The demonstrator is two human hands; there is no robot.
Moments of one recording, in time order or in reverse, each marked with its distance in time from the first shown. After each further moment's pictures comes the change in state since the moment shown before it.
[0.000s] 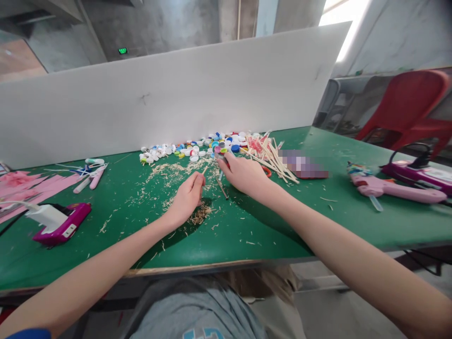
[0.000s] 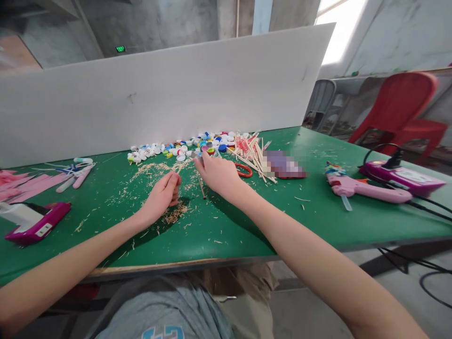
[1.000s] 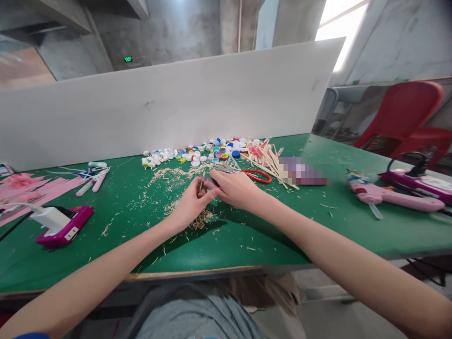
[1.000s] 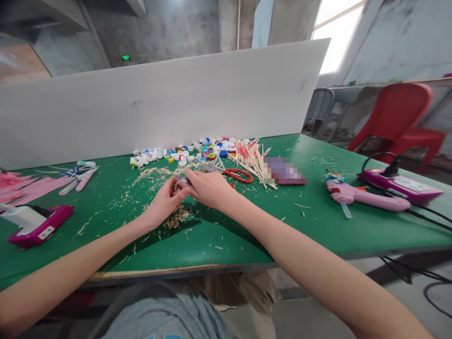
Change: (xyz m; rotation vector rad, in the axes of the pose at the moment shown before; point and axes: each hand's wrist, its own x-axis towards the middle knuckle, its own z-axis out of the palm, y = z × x) left_hand -0.001 0.001 0.000 -0.176 -0.136 0.004; right_hand -0.011 -0.011 0.009 0.012 0.013 -0.400
